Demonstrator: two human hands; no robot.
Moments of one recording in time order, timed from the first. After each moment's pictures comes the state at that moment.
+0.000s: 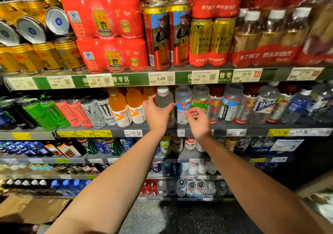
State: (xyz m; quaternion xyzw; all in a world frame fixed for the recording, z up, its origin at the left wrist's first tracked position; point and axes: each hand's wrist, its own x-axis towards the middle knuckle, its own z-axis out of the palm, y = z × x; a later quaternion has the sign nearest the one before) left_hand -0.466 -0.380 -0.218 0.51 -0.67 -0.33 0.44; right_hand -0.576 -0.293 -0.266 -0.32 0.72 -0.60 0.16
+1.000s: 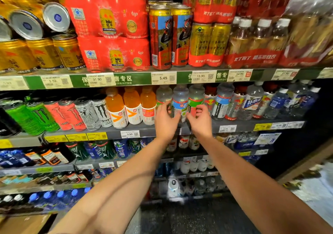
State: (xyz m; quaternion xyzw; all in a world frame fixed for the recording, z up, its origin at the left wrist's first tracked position) left_hand -0.463 -0.363 -0.251 0.35 -0.75 -0.38 0.41; right_hand -0.562 -0.280 -0.255 -0.25 0.79 -0.56 0.10
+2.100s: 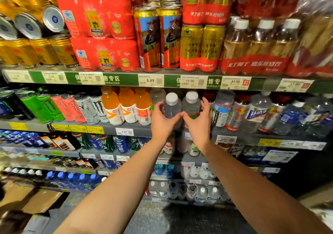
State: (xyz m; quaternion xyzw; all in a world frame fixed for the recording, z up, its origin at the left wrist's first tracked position) left_hand -0.502 -0.346 -0.249 0.43 -0.68 -0.40 0.44; right_hand -0.611 -0.273 -0.254 -0.33 0.71 -0.61 0.09
